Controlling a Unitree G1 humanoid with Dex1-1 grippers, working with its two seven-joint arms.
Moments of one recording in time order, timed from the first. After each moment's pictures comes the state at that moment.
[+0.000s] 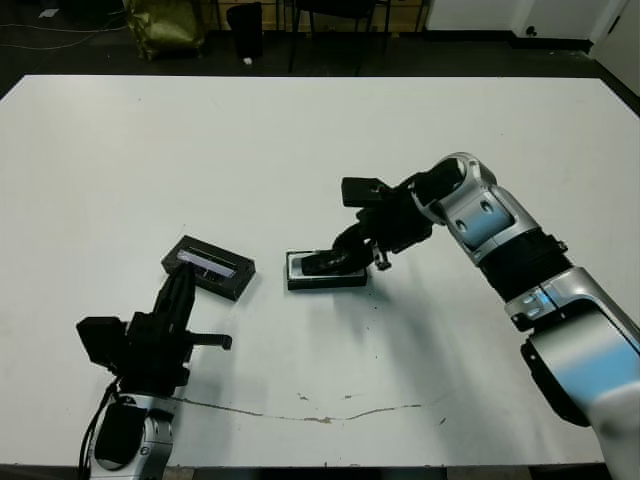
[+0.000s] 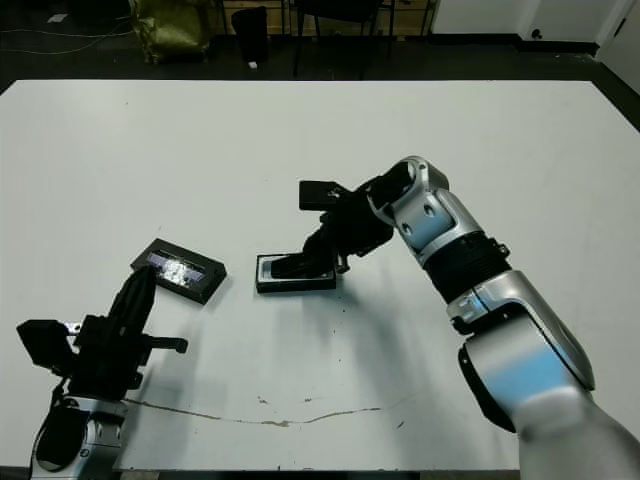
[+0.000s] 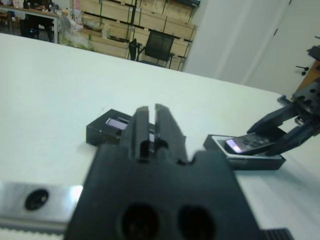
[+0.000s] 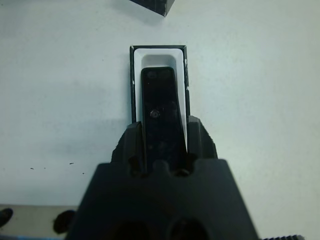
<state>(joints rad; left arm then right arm) 0.34 0.09 0.01 -0.38 -0.26 -0.05 -0.14 -0.98 -0.39 0.53 0.61 -0.16 0.29 1.39</state>
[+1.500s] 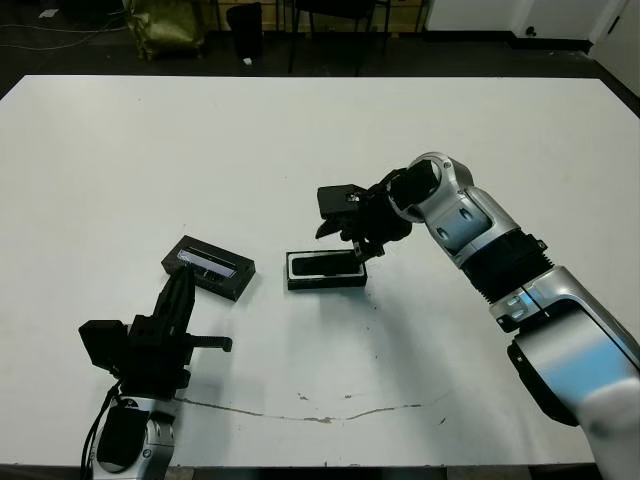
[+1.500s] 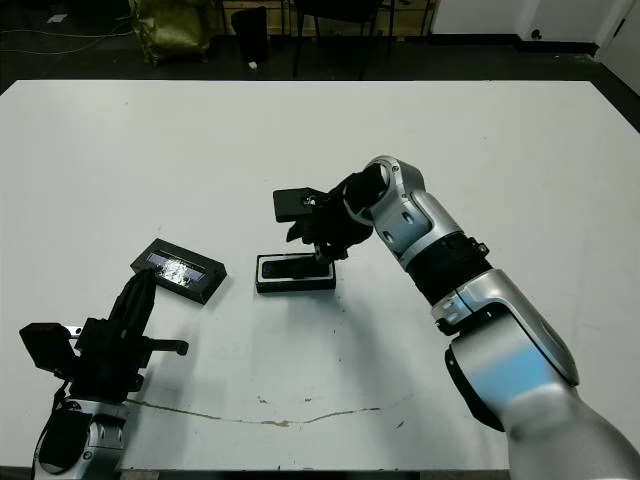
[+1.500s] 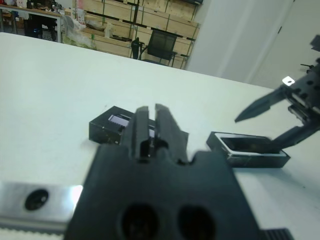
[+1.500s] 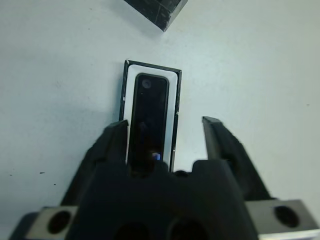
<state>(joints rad) 0.35 0.08 0.00 -0.36 -0.25 -0.07 -0.14 -0.99 -0.35 0.56 0.59 -0.24 0.14 1.32</state>
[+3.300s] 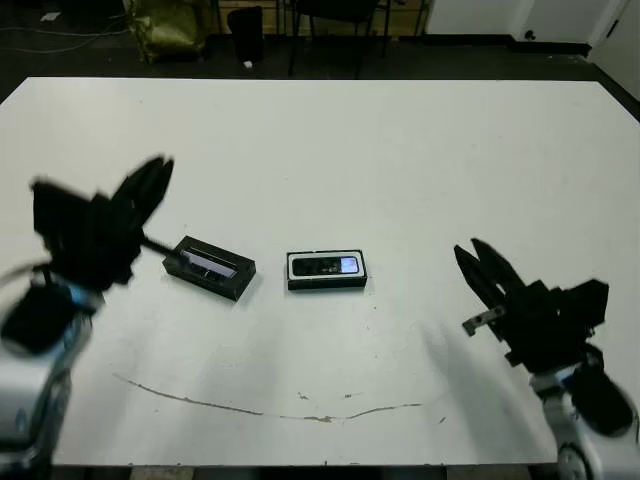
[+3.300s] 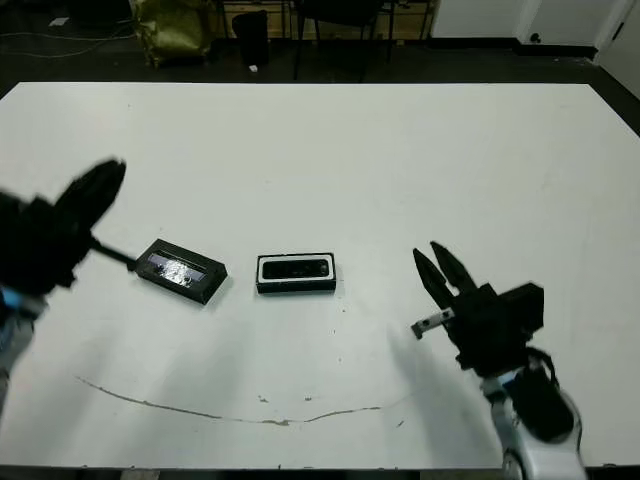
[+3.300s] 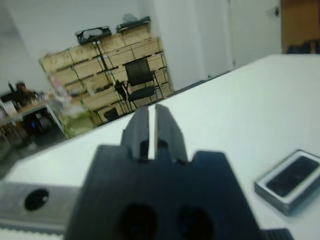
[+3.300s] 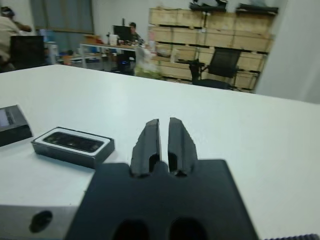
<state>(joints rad) -0.21 0.60 0.11 -0.48 -0.17 0.34 -0.35 0.25 -0.23 -0.13 -0.44 0.18 0.05 0.40</state>
